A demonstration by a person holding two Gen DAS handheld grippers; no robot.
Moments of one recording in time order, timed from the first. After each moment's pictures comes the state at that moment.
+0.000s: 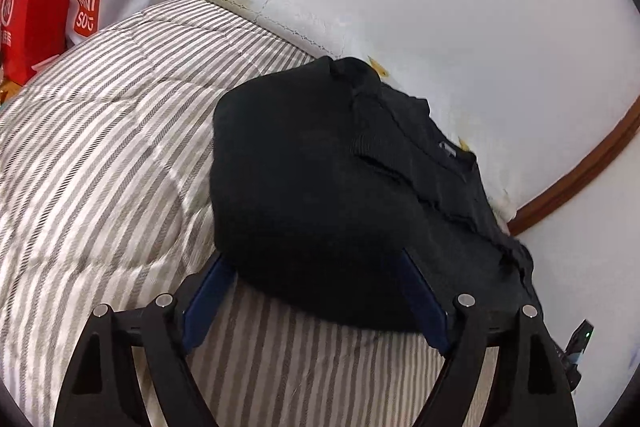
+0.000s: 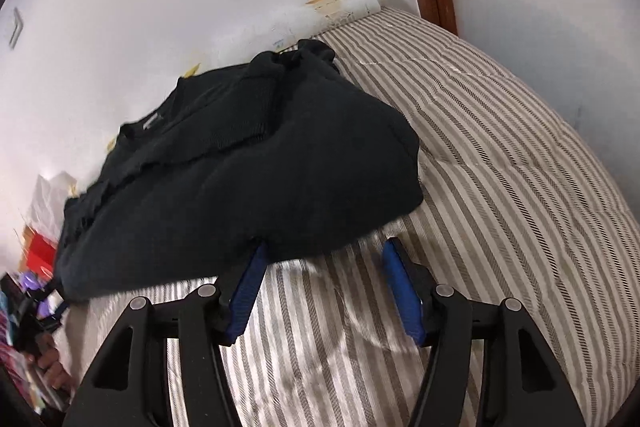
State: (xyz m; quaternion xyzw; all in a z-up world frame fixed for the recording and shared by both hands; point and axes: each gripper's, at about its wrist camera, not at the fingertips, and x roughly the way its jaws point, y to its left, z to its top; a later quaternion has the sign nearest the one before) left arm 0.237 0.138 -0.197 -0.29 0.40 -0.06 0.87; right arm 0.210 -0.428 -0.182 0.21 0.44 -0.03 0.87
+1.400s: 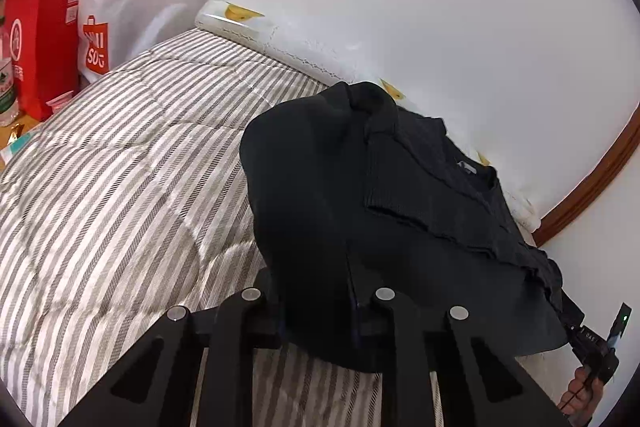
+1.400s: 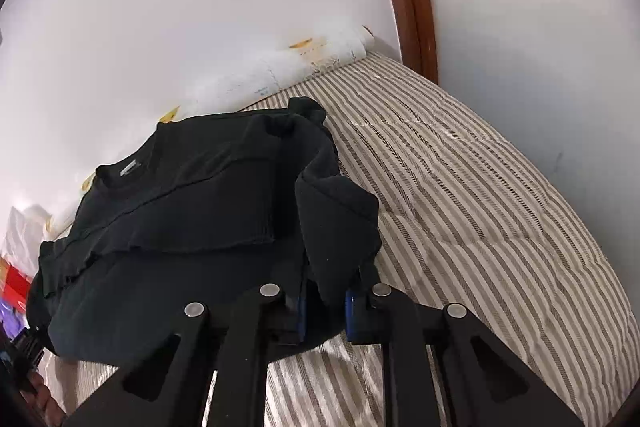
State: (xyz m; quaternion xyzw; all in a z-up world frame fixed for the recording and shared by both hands) left arm 0.239 0.139 -0.184 -0.25 0.37 -0.02 0.89; right arm 0.239 -0.419 -0.152 0.19 0.40 -0.10 0.89
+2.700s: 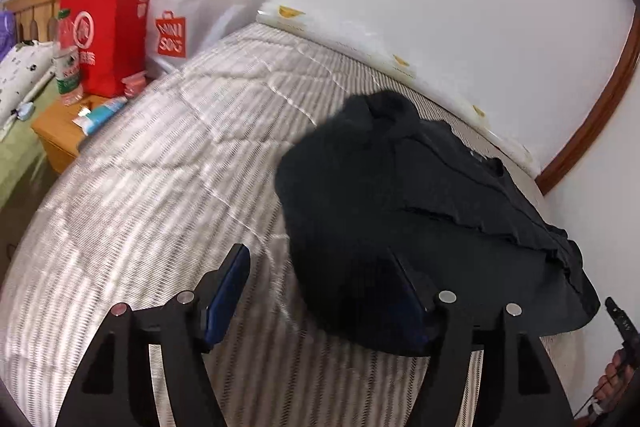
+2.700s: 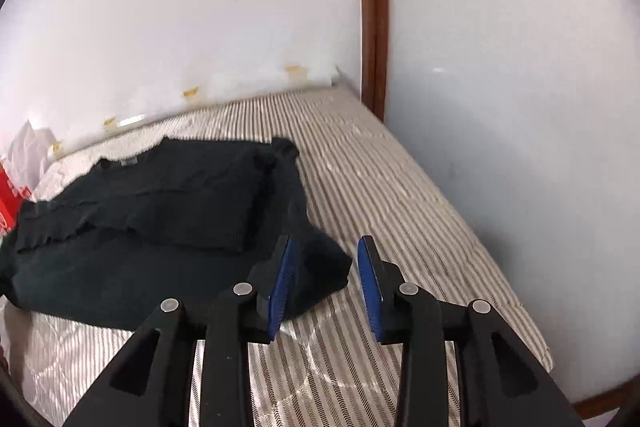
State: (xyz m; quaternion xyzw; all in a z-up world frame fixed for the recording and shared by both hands) left arm 0.090 0.164 -0.166 -0.20 0.39 0.01 0.90; right arm 0.057 -0.408 -0.099 0.06 0.36 -0.12 0.92
